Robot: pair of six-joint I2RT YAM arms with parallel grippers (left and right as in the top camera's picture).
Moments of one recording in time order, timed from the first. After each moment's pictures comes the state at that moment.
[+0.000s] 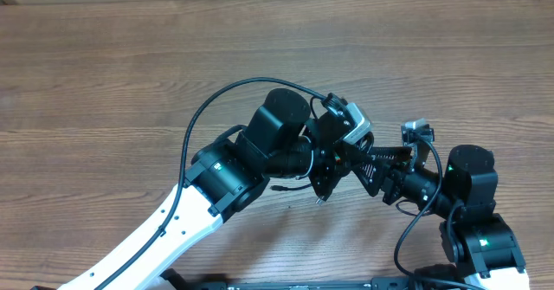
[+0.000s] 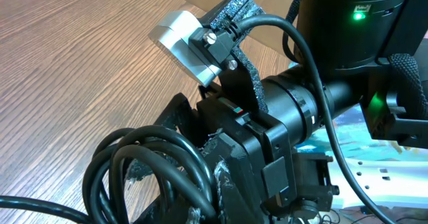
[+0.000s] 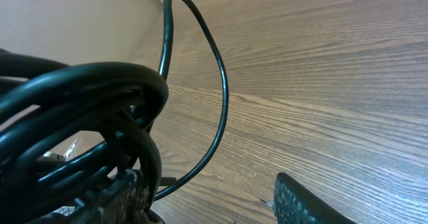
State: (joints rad) left arm -0.79 1.32 1.23 -0.42 0.61 -0.12; right arm 0.14 0.71 0.61 -0.41 -0.69 0.33
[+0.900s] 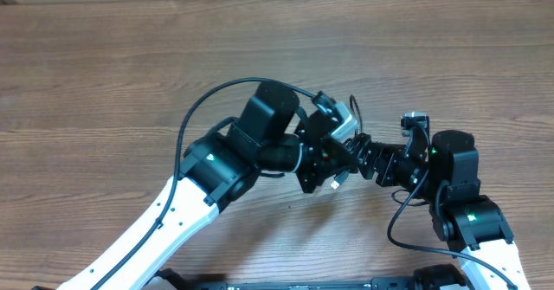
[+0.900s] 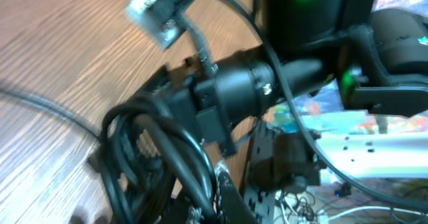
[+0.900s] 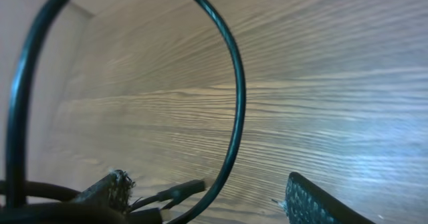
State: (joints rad) left arm -0.72 1.33 1.23 -0.51 0.72 -0.10; right arm 0.15 0.87 0.62 -0.43 -0.47 0.45
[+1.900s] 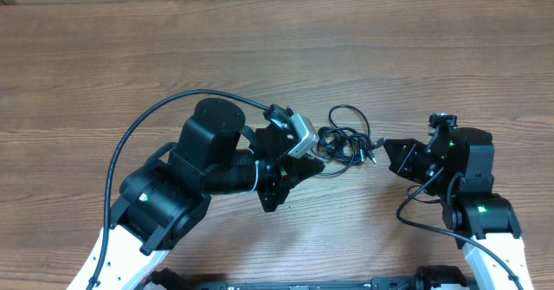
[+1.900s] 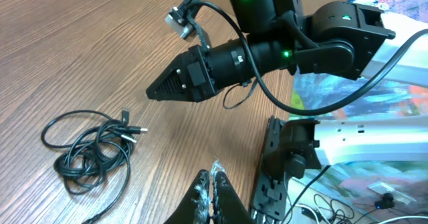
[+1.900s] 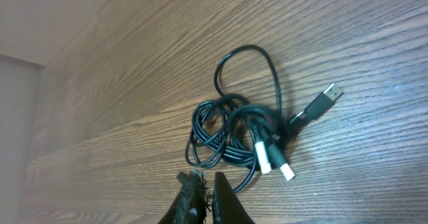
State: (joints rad) left arm -0.63 1.10 1.24 -0.71 0.67 0.00; right arm 0.00 0.90 0.63 -0.48 -0.41 0.53
